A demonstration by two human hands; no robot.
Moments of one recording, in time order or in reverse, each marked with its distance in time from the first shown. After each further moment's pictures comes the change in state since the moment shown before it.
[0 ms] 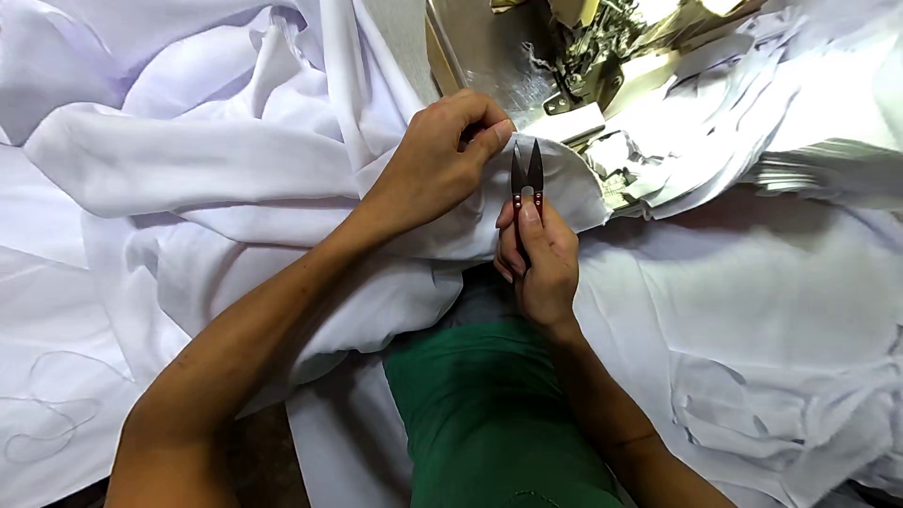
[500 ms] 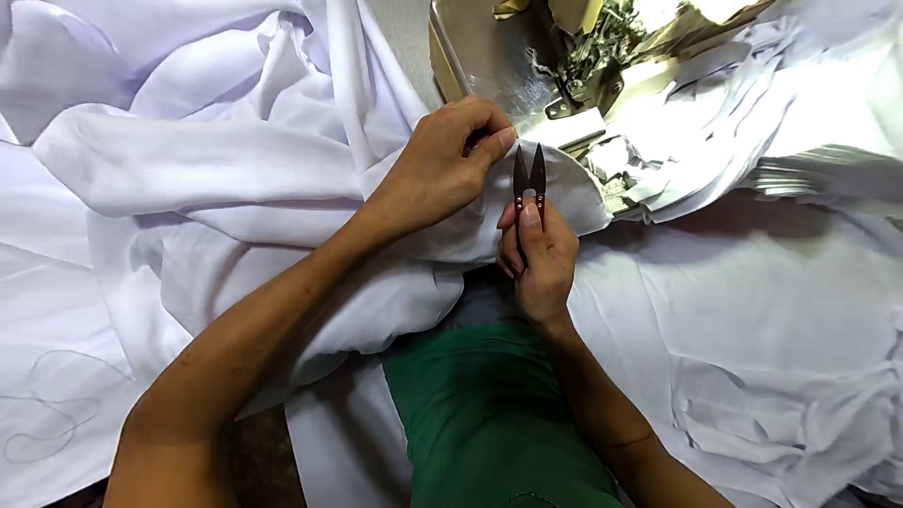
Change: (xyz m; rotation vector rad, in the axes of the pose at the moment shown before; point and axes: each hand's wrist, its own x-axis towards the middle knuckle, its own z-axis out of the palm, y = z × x) left_hand -0.001 0.002 -0.001 0.012 -0.032 -0.002; right_hand 0.003 0.008 -0.001 -0.082 0.016 -0.092
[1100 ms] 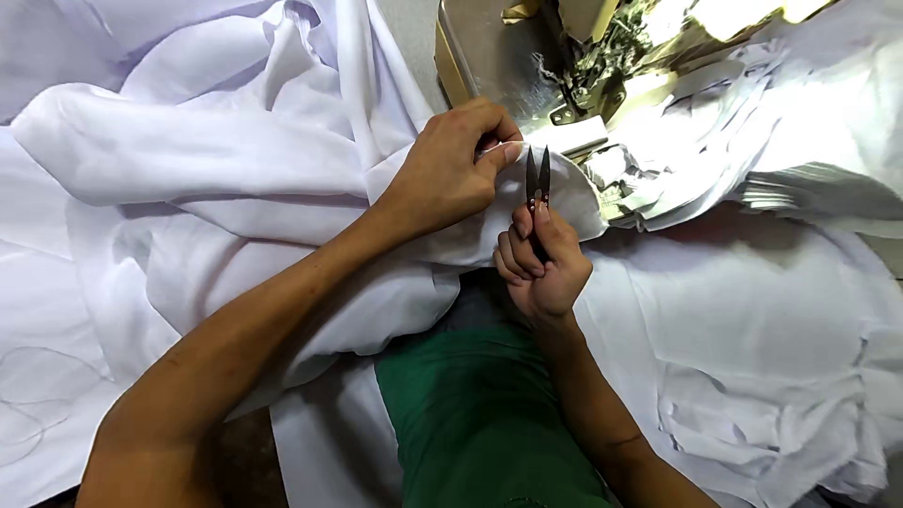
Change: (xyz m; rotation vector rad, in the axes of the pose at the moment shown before) left_hand -0.001 0.001 0.003 0.066 0.010 -0.021; right_hand 0.004 -0.001 -0.001 0.612 -0.030 0.209
